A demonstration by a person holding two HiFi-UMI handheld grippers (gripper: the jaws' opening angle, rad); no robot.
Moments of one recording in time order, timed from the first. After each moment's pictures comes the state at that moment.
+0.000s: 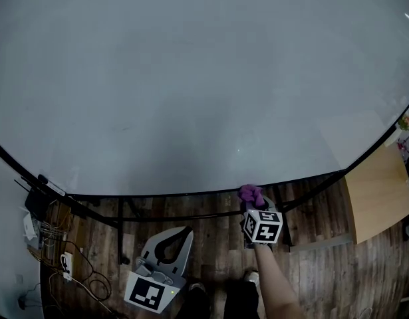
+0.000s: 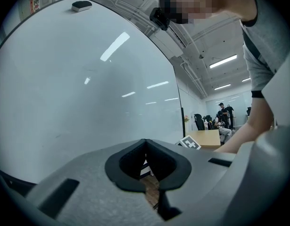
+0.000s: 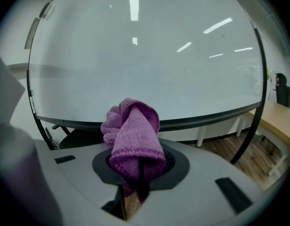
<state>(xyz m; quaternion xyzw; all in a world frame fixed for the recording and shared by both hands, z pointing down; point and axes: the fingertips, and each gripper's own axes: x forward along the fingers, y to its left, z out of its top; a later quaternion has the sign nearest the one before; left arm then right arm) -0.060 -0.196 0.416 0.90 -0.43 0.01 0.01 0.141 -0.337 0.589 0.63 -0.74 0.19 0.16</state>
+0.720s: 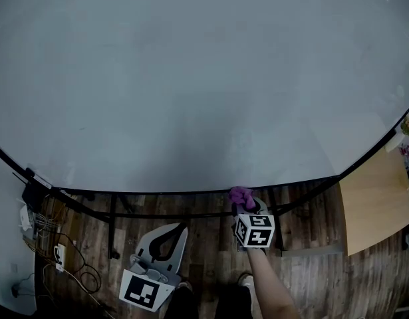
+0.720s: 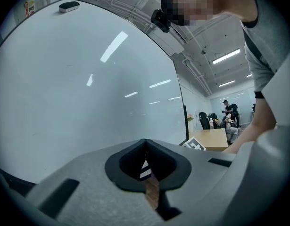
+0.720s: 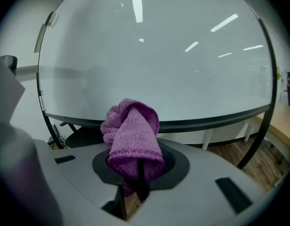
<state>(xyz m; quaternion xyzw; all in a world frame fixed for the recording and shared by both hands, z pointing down) 0.010 -0.208 0.414 0.89 -0.45 0.01 0.00 0.179 -0.342 0.590 0.59 -0.77 0.18 0.16</state>
